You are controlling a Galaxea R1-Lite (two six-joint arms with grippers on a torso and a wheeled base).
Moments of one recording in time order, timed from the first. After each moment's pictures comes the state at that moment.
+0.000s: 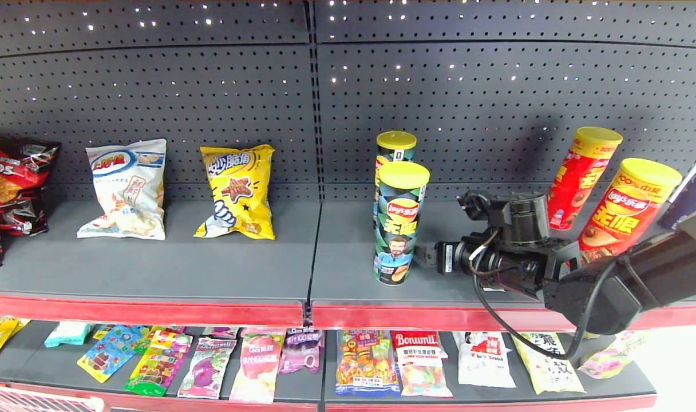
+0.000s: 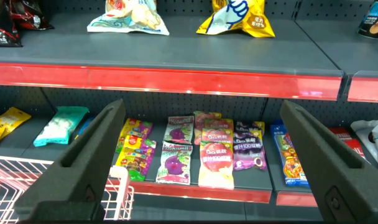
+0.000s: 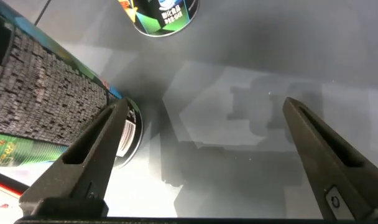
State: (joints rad) left arm 0.00 0.00 0.00 0.00 0.05 -0.01; right arm 0.45 1.96 -0.83 -0.66 -0.07 0.21
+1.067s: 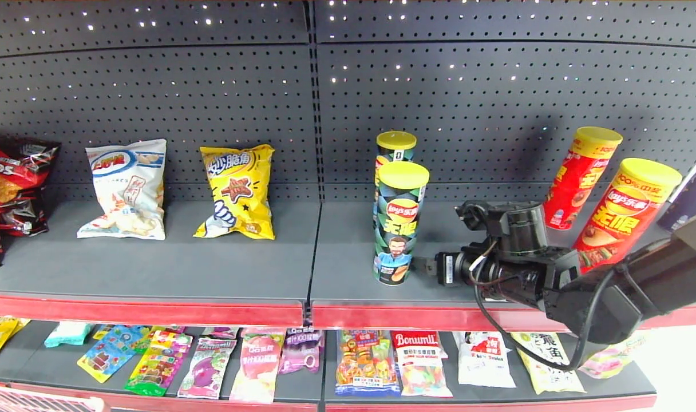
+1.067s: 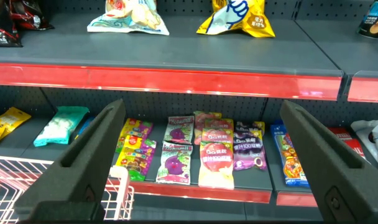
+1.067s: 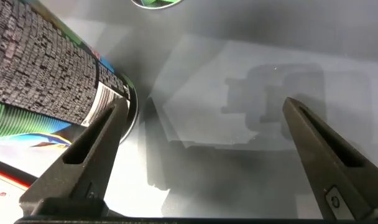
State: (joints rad) left arm 0.00 0.00 0.00 0.00 0.05 -0.01; right arm 0.45 1.96 -0.79 -0.66 -0.07 0.21
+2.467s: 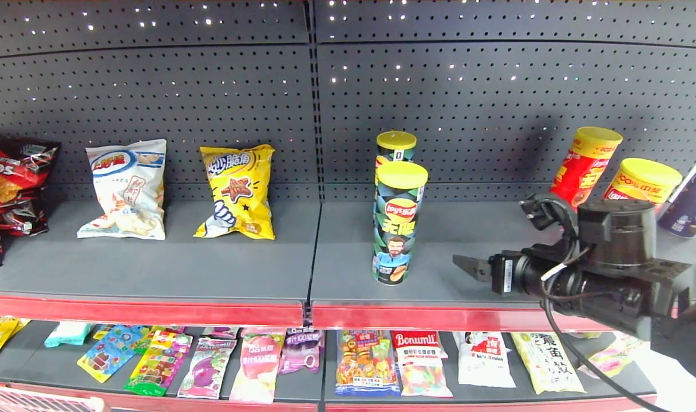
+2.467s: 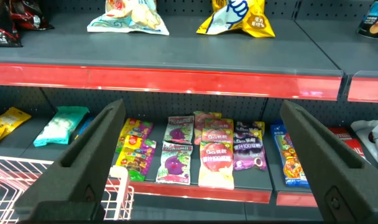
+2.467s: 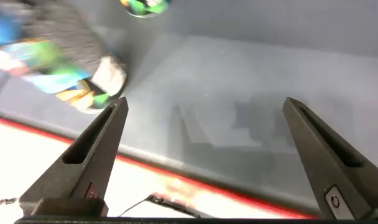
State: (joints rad) left arm 0.00 0.00 0.00 0.00 0.05 -0.01; right arm 0.40 1.65 -0.56 -0.66 -0.06 0.17
